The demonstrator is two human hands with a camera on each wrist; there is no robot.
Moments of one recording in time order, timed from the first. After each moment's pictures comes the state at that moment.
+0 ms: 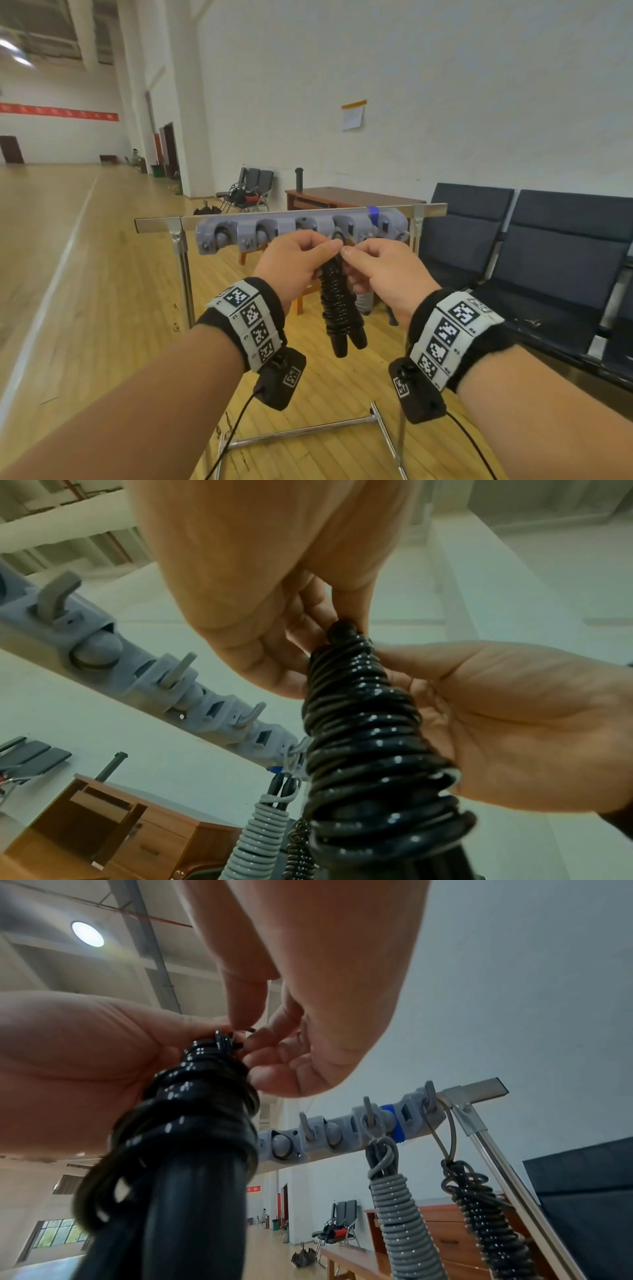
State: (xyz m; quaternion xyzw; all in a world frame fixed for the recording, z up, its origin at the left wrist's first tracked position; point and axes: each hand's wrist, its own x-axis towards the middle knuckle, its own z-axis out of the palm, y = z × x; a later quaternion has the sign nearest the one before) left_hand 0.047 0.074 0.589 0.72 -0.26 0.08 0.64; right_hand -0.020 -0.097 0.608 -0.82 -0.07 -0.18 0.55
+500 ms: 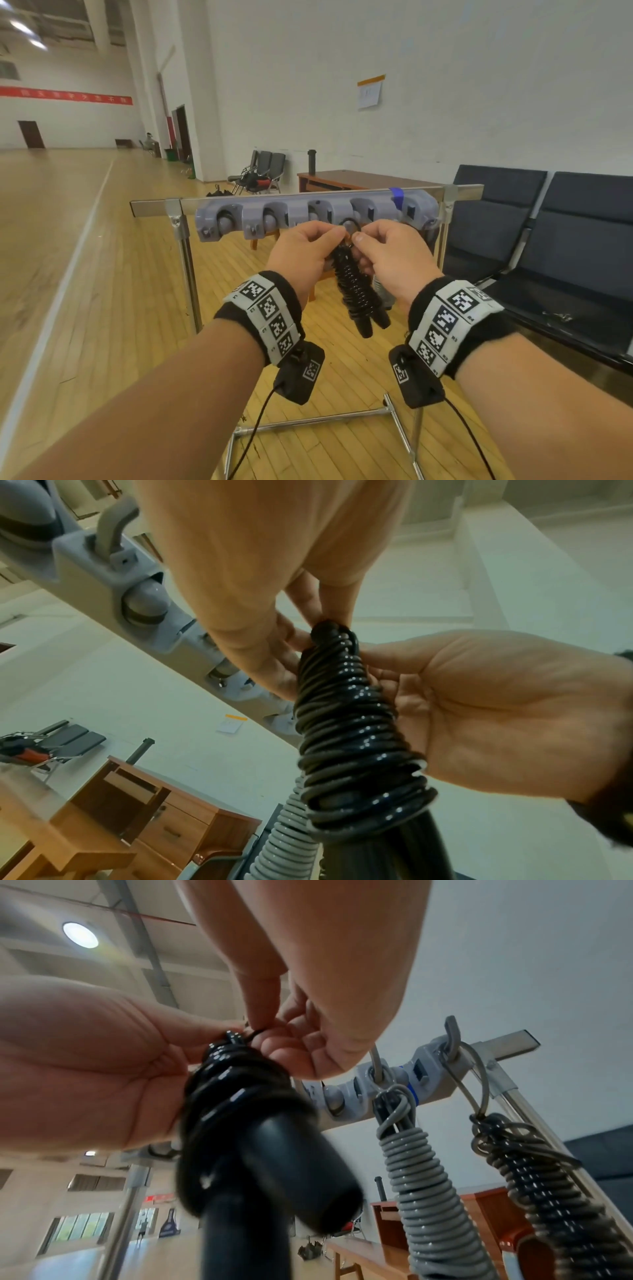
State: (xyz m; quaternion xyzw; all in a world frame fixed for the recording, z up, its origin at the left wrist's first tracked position) left_hand 0.096 0.066 0.564 0.68 -0.19 0.07 0.71; right_hand 0.048 -0.091 0.587 -0.82 -0.06 -0.23 0.52
